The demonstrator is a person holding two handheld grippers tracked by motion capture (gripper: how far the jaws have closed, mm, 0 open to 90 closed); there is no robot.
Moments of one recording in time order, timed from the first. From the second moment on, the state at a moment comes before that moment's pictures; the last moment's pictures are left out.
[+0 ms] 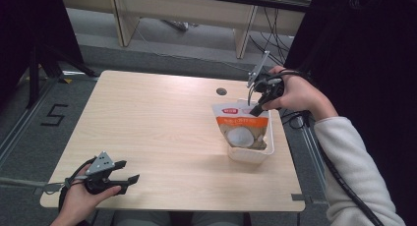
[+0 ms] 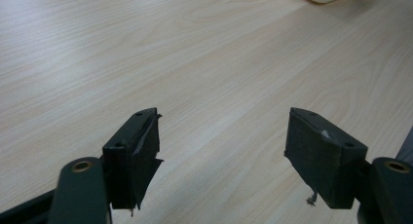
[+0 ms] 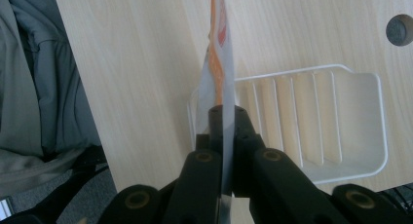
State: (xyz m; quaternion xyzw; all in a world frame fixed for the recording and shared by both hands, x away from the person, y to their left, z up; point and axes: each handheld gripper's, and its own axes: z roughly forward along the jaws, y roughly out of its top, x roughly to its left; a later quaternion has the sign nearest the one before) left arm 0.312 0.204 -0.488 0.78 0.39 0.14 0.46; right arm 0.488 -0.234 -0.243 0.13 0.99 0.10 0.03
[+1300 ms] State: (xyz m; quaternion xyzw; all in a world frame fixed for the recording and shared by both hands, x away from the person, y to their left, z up) left arm 0.313 0.205 -0.488 0.78 0.39 0.14 0.46; right arm 0.488 -0.241 -0.257 0.13 0.99 0.07 0.01
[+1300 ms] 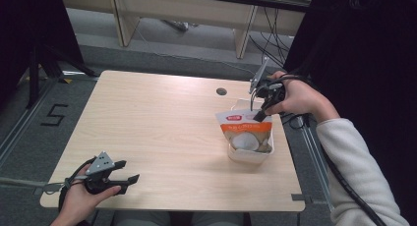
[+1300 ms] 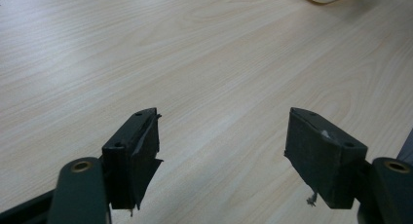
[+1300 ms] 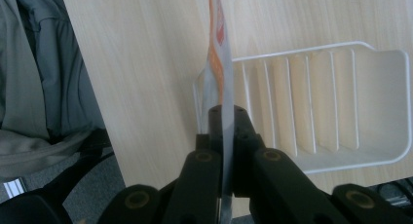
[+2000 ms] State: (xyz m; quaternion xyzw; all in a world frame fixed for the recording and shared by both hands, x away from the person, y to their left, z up) left arm 0.313 0.205 -0.488 0.78 0.39 0.14 0.46; right arm 0.489 -0.246 -0.263 0.13 0.99 0.07 0.00
